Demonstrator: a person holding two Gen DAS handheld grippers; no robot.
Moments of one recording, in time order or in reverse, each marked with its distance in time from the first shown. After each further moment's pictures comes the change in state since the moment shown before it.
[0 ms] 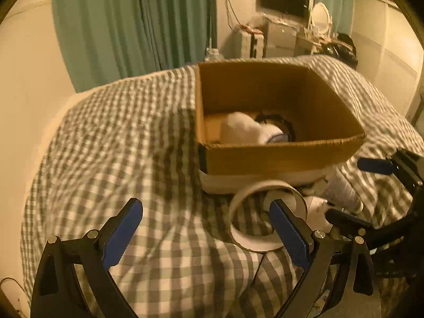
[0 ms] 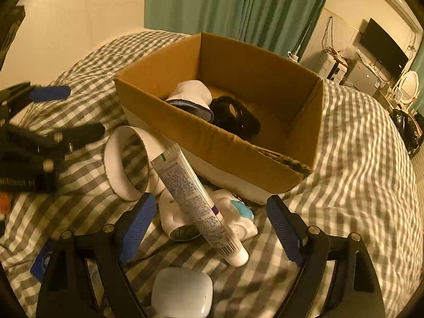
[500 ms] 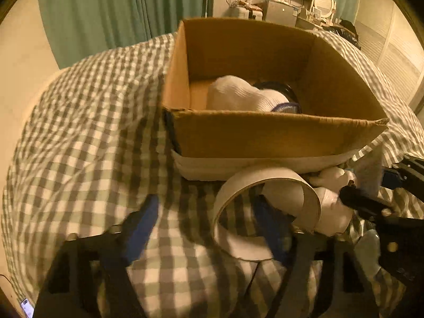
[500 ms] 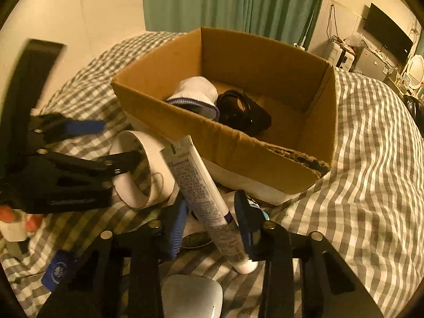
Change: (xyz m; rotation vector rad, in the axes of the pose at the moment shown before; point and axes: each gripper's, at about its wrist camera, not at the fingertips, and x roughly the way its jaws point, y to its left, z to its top) left arm 0.053 -0.014 -0.003 -0.023 0.146 -0.058; right arm 0.007 -0.008 -0.005 0.057 -0.001 0.091
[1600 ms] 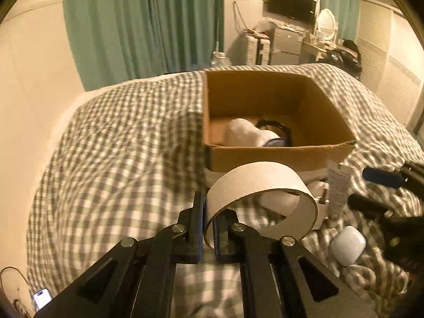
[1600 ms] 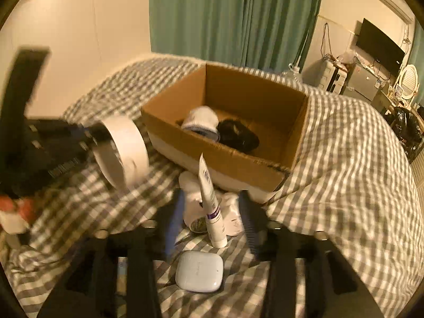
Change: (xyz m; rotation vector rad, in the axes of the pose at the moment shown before) left arm -0.089 0.014 -0.012 -0.024 -0.171 0.085; right arm -0.060 0.011 -0.001 -0.022 -0.083 -0.023
